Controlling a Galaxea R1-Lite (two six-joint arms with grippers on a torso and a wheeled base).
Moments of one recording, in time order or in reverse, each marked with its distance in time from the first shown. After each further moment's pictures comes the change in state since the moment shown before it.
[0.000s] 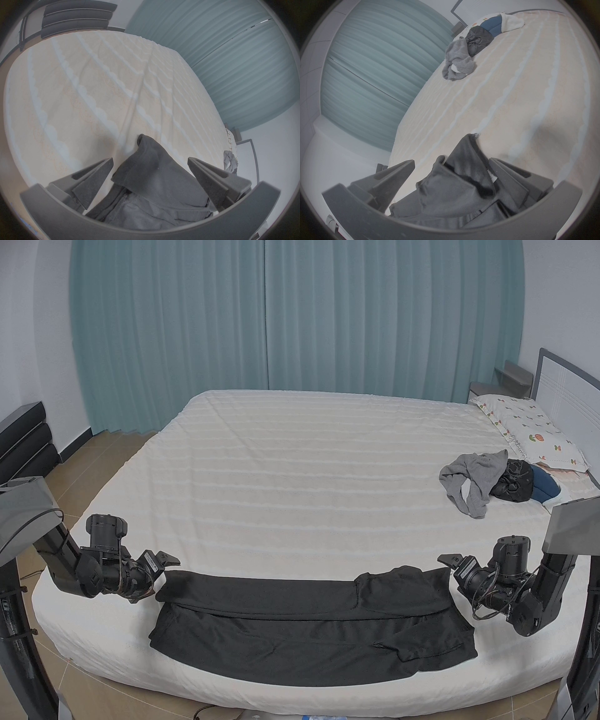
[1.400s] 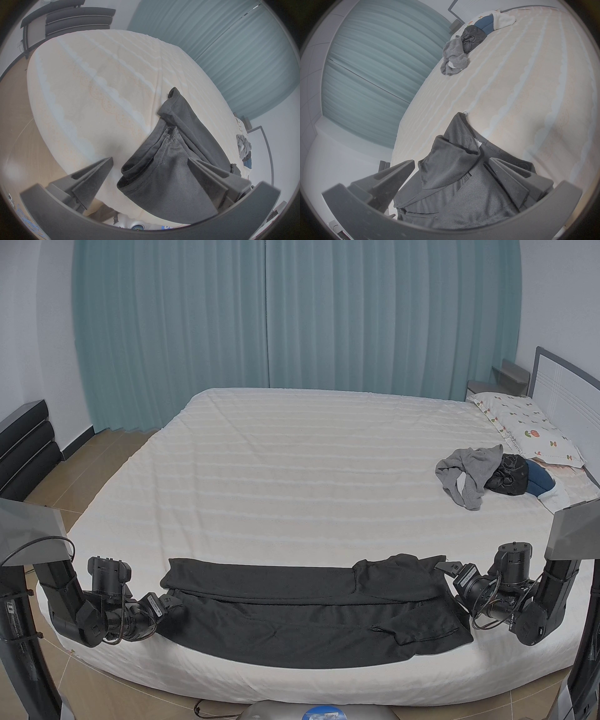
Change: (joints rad) left arm -0.061 0.014 0.364 -0.331 0.114 0.041; right arm 0.042 -0.038 0.089 -0.036 0.000 0.043
